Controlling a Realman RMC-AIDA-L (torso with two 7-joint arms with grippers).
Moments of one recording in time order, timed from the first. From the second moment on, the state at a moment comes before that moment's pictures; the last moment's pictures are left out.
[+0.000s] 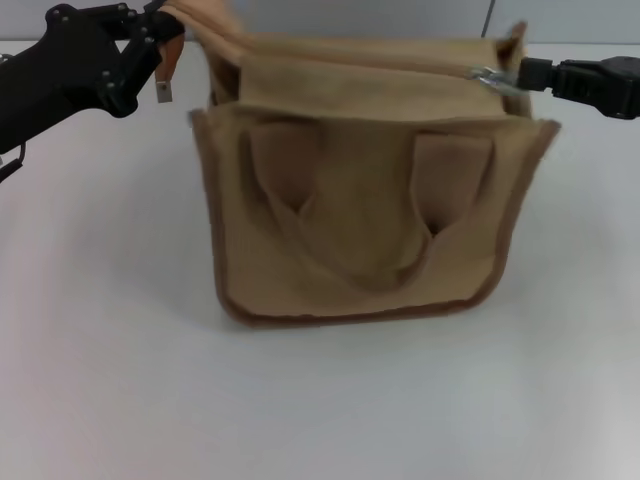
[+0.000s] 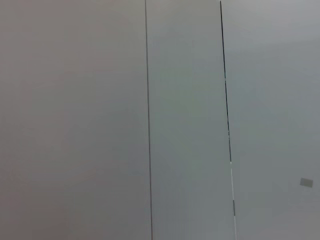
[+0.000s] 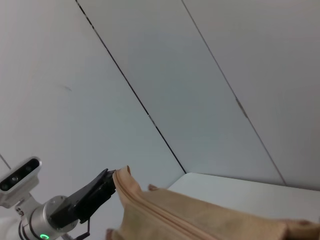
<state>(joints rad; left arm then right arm) -0.49 -2.06 0.56 0.63 1.60 1.64 -1.08 0.51 2.02 -0.74 -0.94 -1.77 -1.66 1.97</state>
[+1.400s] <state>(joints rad) -0.48 -2.06 0.56 0.63 1.60 1.61 -1.10 0.34 2.05 -0.61 -0.74 -1.88 -2.13 1.12</state>
